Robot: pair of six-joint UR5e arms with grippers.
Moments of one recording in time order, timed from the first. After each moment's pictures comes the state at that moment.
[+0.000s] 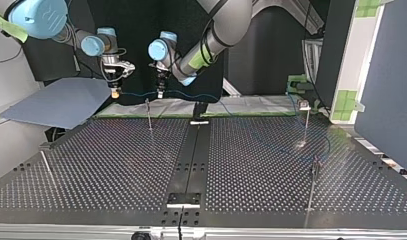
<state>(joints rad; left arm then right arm) -0.85 -2.83 -1.04 -2.50 -2.14 -1.81 1.62 -0.59 1.85 -1.17 1.27 1.56</state>
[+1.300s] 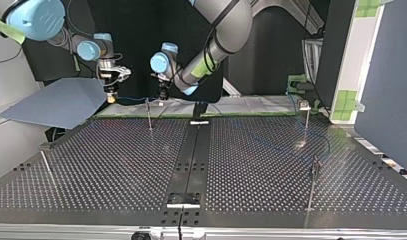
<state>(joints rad) -0.80 -2.91 -0.89 -2.59 -2.08 -1.82 1.60 -0.57 1.79 -1.15 1.23 1.57</state>
